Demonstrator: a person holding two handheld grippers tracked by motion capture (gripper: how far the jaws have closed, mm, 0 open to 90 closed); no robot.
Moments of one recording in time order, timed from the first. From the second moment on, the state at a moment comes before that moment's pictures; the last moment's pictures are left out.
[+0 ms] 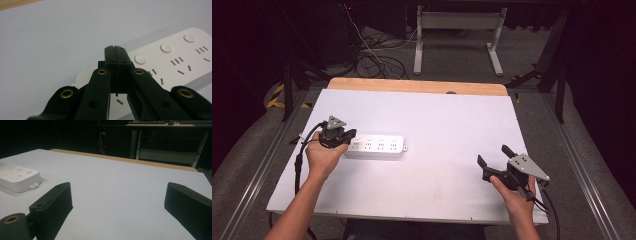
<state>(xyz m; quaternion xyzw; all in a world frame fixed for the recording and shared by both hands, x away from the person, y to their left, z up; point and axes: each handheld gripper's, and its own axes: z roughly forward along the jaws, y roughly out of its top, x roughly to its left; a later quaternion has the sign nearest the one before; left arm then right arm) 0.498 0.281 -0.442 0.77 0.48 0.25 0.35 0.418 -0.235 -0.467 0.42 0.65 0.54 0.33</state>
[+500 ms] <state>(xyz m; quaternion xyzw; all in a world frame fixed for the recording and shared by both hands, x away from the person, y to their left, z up) 0.511 0.277 -0.450 0.78 0.48 0.23 0.32 0.418 -0.234 -0.467 0.41 0.65 0.54 0.33</state>
